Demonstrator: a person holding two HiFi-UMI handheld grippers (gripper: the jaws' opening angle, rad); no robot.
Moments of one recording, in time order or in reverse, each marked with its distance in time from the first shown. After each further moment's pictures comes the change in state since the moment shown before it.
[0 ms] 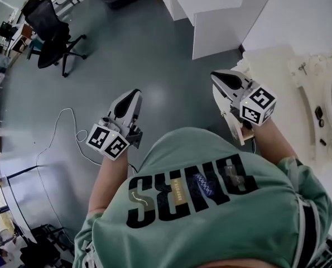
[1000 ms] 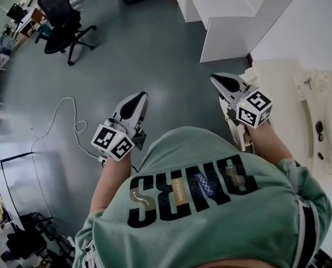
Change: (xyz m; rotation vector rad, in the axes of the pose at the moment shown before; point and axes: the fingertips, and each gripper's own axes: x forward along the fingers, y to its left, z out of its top) left arm -0.042 0.013 -0.002 0.007 -0.007 0.070; right arm 0.048 0.031 0.002 0.022 0.022 0.040
